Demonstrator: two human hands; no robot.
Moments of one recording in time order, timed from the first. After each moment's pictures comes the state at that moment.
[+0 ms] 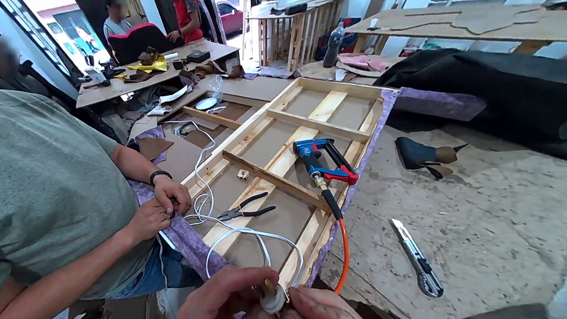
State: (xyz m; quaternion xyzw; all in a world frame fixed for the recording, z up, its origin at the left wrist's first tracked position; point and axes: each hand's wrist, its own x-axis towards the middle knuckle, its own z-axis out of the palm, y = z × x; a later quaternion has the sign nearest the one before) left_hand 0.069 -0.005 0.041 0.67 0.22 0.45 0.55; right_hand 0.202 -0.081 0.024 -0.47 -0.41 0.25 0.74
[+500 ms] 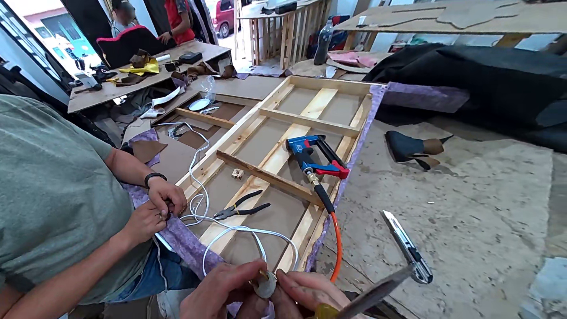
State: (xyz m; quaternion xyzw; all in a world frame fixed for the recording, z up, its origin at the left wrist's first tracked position) left_hand 0.075 -0.007 0.031 0.73 0.26 0.46 0.44; right_hand 0.200 -0.071 0.017 -0.54 -0.42 0.15 0.71
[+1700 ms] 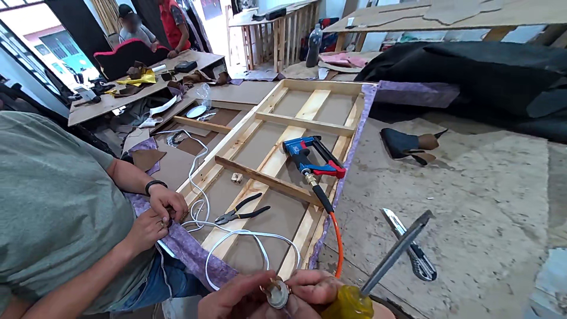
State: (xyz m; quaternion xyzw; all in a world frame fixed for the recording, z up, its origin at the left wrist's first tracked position) left_hand 0.078 -0.013 0.020 0.60 0.24 0.42 0.63; right_hand 0.225 -0.079 0.007 -0.47 -0.38 0.30 0.73
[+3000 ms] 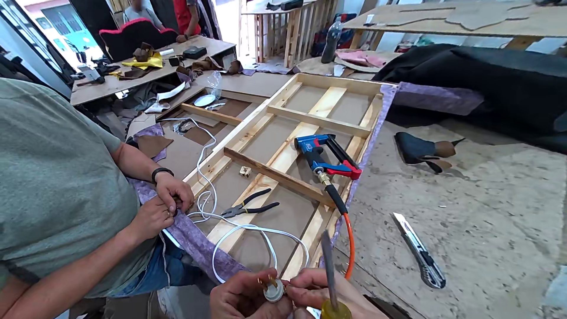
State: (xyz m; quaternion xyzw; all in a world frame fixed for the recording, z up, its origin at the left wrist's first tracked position) left_hand 0.078 -0.015 -0.008 0.45 0.26 0.50 0.70; right_hand 0.220 -0.081 0.016 -0.56 -0.49 0.29 0.60
